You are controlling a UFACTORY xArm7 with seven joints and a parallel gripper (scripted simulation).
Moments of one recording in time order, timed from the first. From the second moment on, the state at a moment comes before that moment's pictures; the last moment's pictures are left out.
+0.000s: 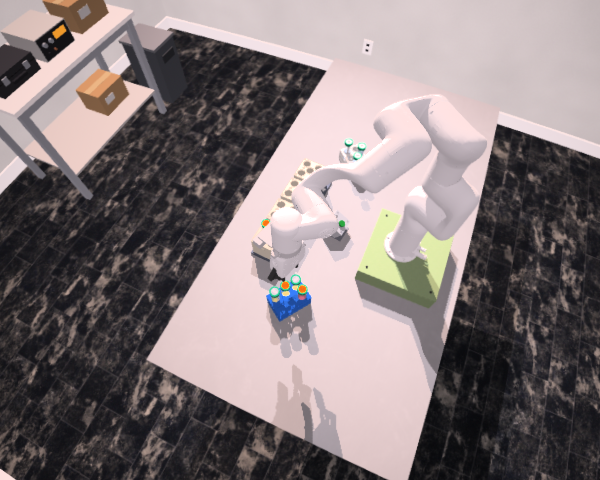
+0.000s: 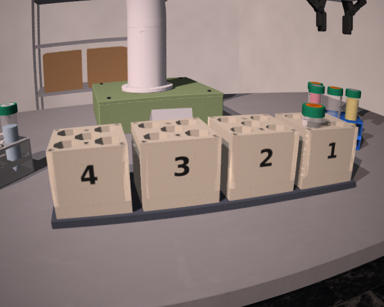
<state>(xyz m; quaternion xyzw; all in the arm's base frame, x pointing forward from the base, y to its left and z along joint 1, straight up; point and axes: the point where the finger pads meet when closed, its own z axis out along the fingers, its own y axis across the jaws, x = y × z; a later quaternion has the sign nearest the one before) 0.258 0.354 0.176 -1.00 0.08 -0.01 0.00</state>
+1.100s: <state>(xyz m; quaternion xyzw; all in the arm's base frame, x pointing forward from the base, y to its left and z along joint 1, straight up) 0.266 0.358 0.176 -0.92 -0.40 0.00 0.00</state>
